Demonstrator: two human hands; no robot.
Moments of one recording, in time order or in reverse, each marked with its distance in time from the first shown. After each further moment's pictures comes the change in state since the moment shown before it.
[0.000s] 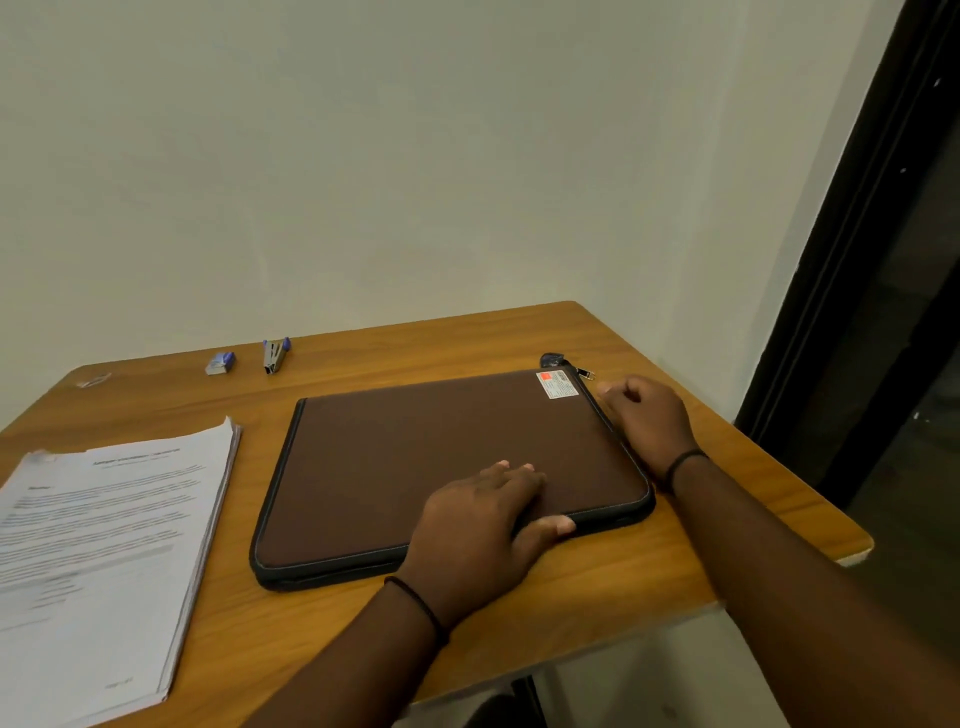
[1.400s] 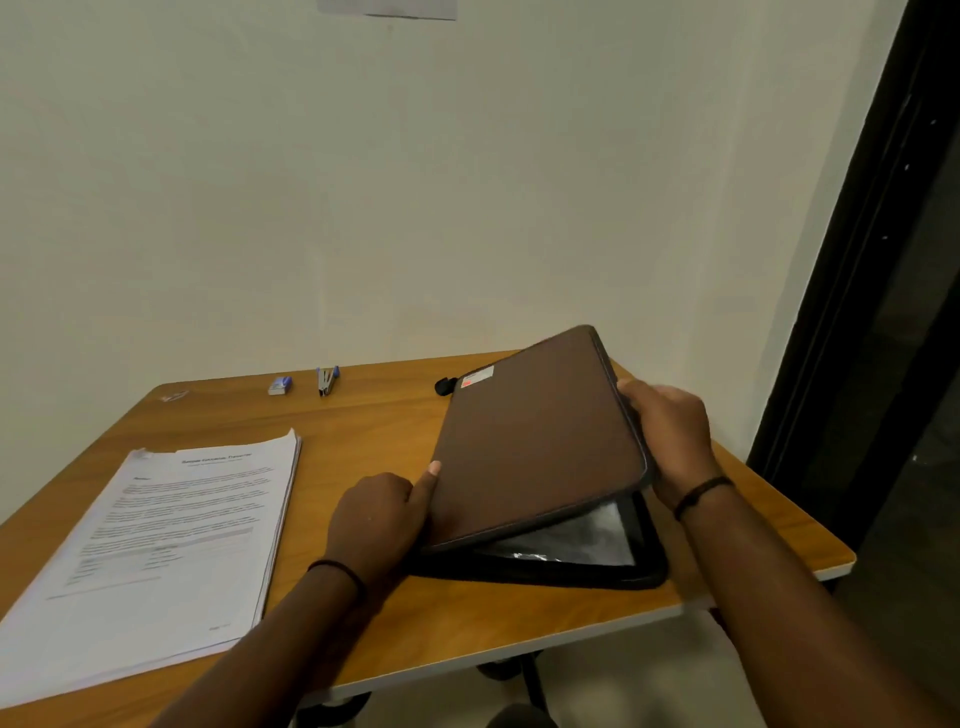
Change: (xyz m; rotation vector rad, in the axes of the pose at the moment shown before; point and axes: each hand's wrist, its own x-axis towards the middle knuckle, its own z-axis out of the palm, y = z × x) left_hand -0.041 -0.078 -0.053 -0.085 0.074 -0.595; right_hand -0.081 -0.117 -0.037 0.447 0.106 0.125
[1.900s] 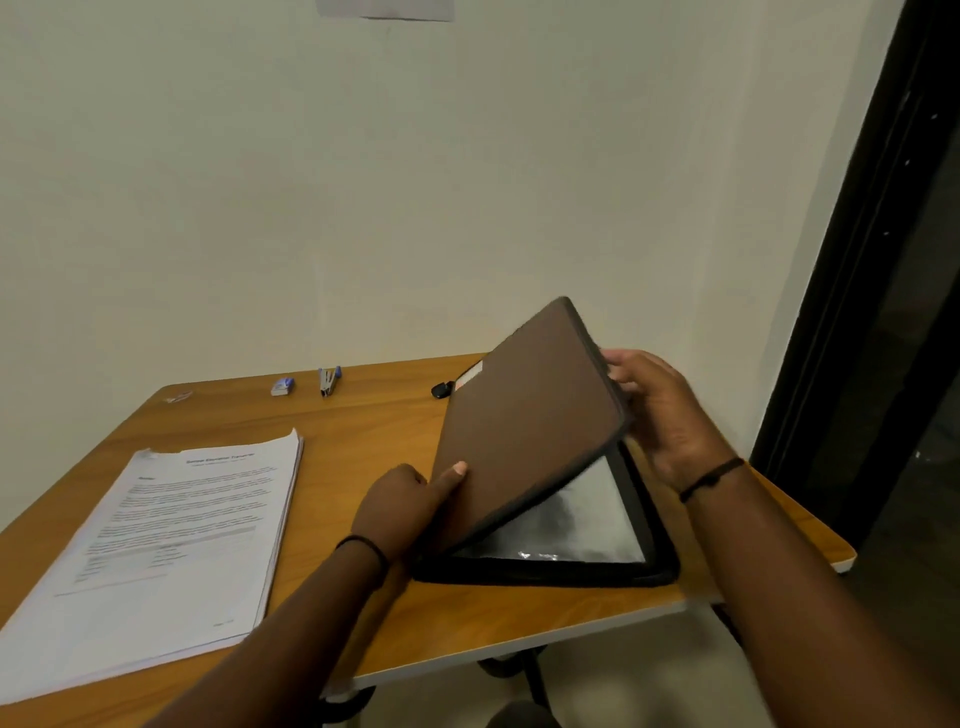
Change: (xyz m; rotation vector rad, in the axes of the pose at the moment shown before) left_hand 0.012 0.025 0.007 -0.236 -0.186 -0.182; right_hand 0.003 -0.017 -0.008 0.264 -0.320 0.060
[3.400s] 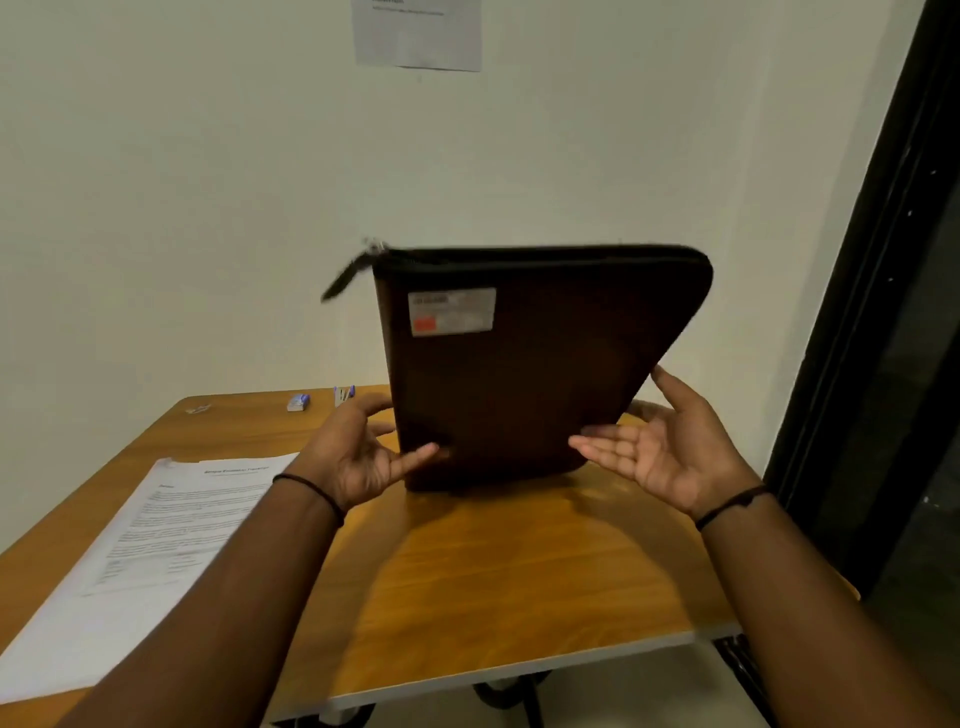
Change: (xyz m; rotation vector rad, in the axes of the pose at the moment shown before) left_hand -0.010 0.028 -0.105 -1.481 -0.359 -0.337; right_hand 0.002 -0.013 -0.008 0.446 -0.200 0.401
